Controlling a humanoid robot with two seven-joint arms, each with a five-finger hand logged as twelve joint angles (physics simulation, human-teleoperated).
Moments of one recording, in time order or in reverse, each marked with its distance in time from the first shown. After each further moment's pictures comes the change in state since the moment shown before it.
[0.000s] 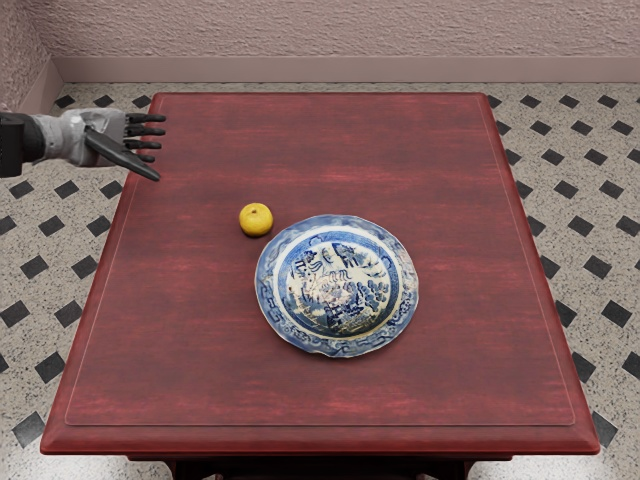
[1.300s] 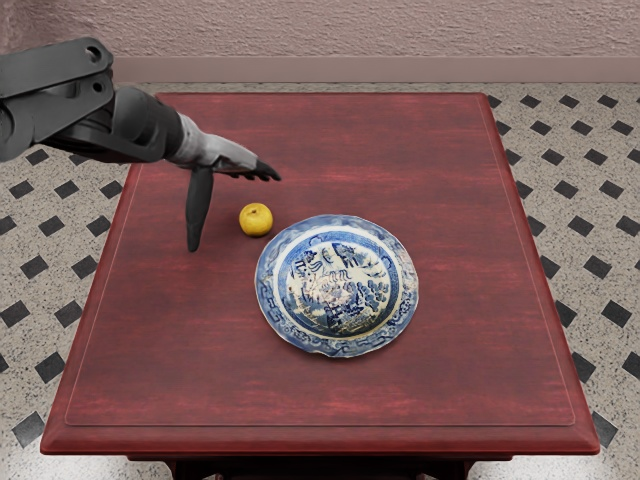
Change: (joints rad) left arm -0.279 -0.058 0.092 -0.621 0.916 0.000 0.007; right arm -0.006 0.000 0.001 -0.002 0.000 0.000 -0.007
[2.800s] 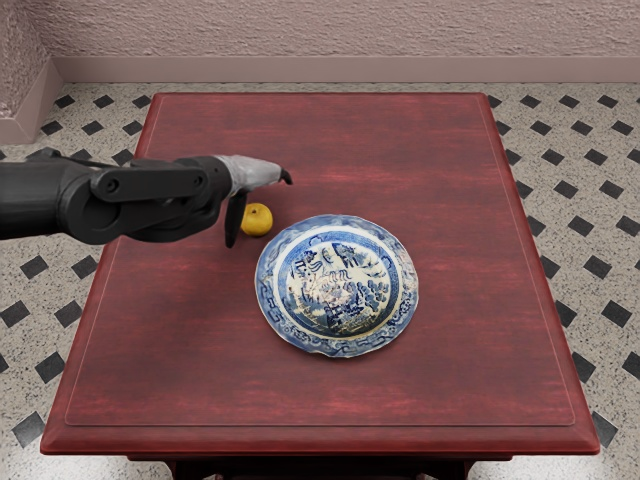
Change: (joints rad) left arm -0.012 -0.232 0.419 0.012 0.037 0.627 0.001; right arm 0.000 0.000 0.000 0.000 0.000 0.000 0.000
